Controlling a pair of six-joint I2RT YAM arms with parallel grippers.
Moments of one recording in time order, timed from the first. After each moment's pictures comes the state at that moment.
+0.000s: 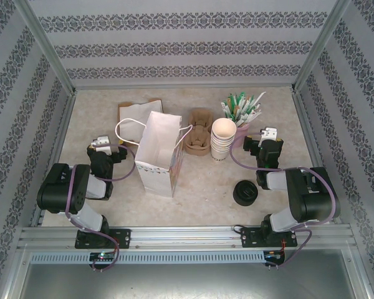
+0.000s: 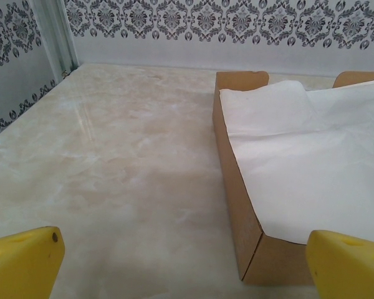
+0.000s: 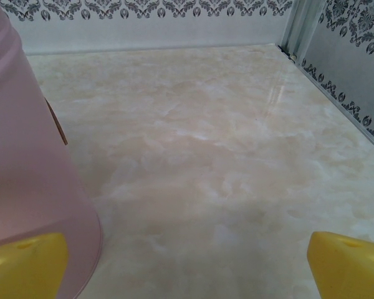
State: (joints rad) left arm 0.02 1.60 0.22 1.16 -0.18 -0.06; right arm 0.05 1.50 0.35 0.81 0.22 0.07
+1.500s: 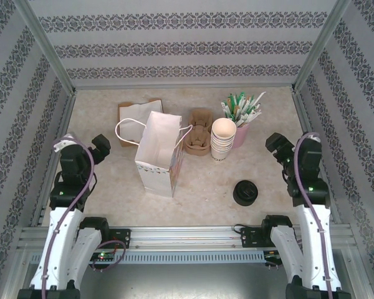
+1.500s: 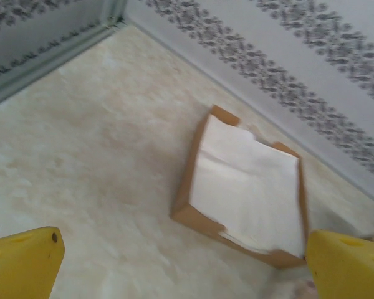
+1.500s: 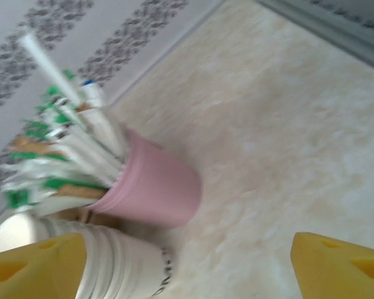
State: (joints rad) left arm 0.03 0.59 0.70 -0.54 -0.13 -0.60; right arm -0.09 0.67 0.84 -0.71 -0.06 0.68
